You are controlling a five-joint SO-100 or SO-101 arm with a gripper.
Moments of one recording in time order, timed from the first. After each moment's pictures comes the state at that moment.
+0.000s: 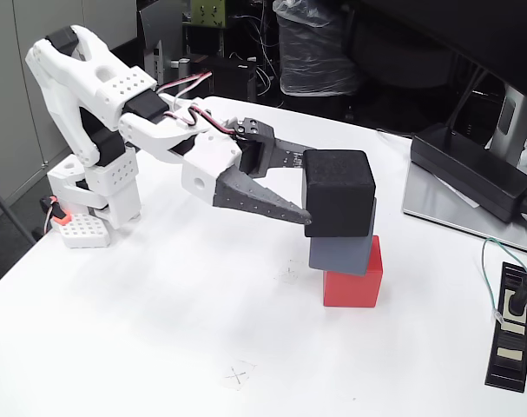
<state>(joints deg) 8.5 135.4 160.9 -17.2 -94.6</state>
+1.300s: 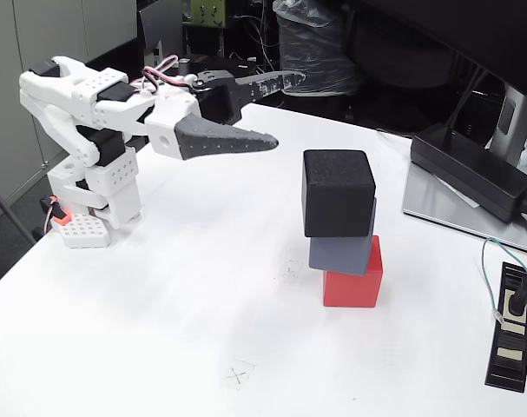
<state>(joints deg) 8.4 165.5 170.8 -13.4 -85.8</state>
